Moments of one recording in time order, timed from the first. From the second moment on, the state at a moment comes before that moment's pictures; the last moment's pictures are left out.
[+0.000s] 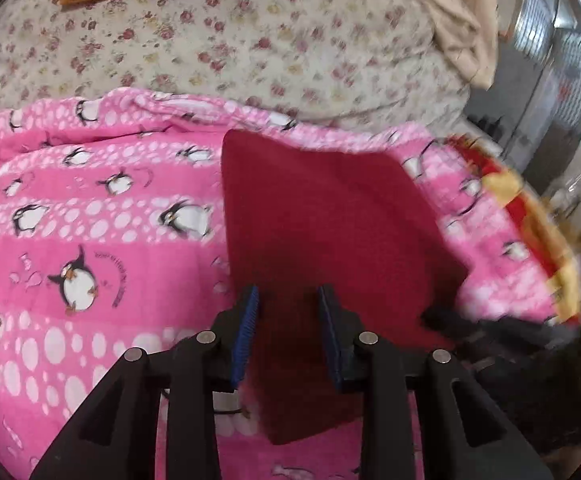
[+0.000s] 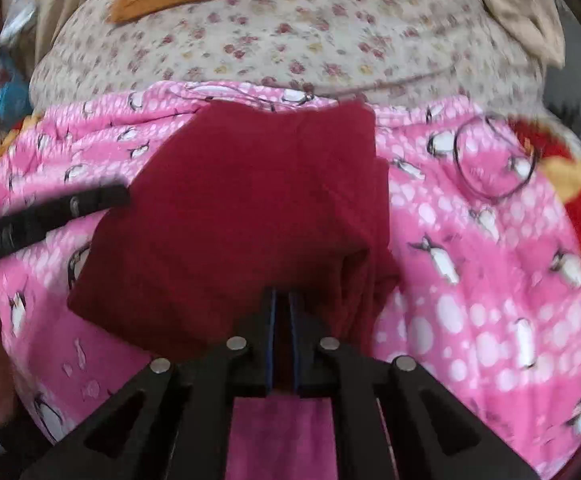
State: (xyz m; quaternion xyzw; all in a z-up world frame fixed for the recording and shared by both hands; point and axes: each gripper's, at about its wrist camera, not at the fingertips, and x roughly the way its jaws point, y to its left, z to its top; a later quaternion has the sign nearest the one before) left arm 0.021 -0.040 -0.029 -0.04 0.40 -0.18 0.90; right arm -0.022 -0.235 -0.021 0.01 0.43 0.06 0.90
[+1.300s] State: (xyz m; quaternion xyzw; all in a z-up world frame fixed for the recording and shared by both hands) left arm 0.185 -0.062 -0.029 -0.08 0.47 -0.16 0.86; right arm 0.142 -0.273 -0.020 0.05 0.43 0.00 0.90
